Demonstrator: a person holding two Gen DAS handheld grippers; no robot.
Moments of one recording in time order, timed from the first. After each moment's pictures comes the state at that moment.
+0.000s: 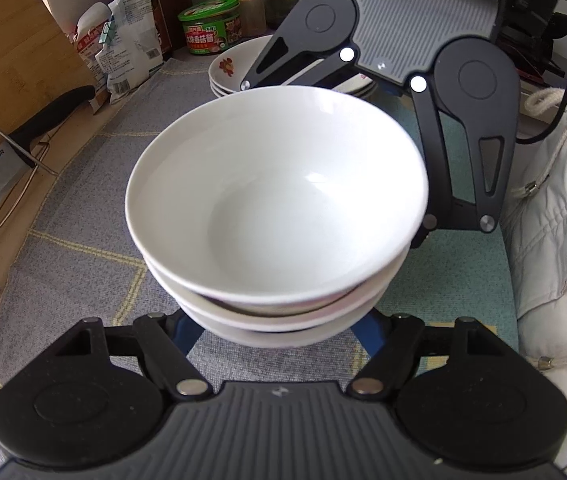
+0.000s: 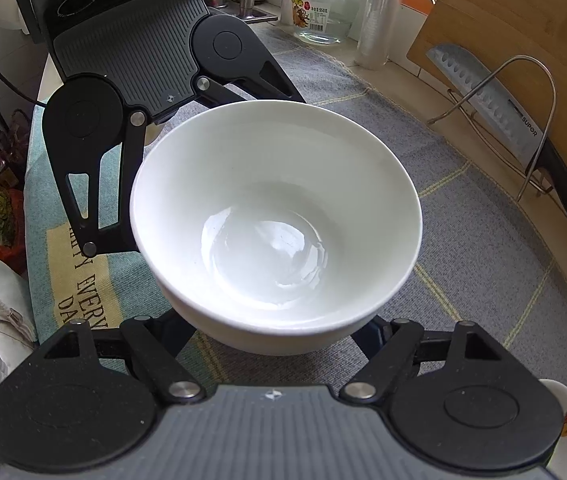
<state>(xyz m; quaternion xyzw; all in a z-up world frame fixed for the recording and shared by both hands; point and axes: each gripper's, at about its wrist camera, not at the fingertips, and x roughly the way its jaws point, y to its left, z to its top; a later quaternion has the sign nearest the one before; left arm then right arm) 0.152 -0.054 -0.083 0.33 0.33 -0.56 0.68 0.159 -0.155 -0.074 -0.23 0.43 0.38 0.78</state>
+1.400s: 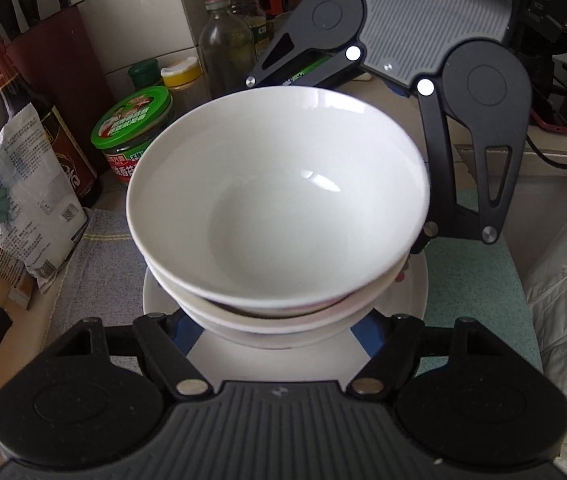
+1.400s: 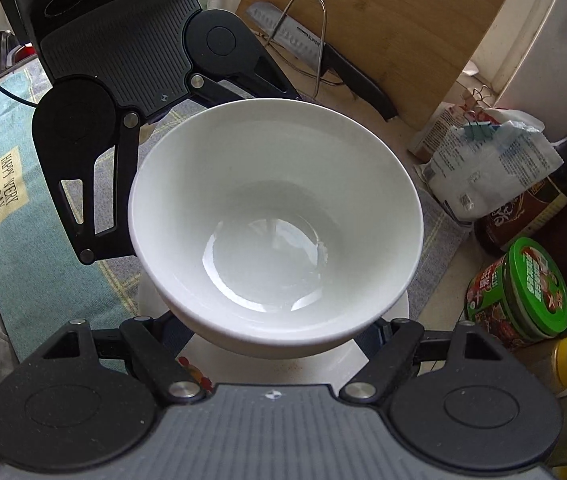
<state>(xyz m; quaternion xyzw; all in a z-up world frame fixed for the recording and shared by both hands) 0.171 -0.256 -0.072 0.37 0.26 -0.62 0.65 0.143 -0.349 -0.039 -0.23 0.45 0.26 0.82</state>
